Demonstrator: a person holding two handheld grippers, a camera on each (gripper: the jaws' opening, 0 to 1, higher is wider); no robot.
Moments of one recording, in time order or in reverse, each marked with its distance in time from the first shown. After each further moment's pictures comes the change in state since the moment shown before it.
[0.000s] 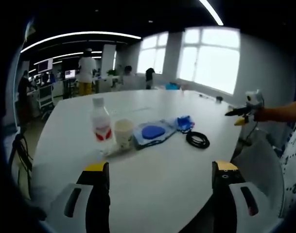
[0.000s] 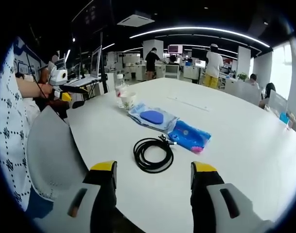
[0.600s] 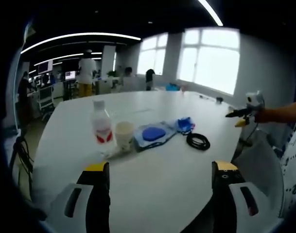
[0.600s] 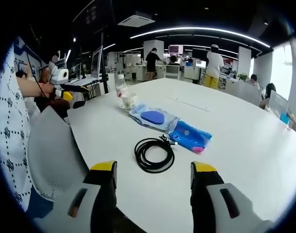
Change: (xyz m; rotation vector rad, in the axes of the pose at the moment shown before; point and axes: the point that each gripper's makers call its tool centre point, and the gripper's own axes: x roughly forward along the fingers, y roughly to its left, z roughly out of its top) left arm 0.000 0.002 0.005 0.005 -0.011 0.003; right arm -0.001 0.002 0.000 0.002 -0.002 0.005
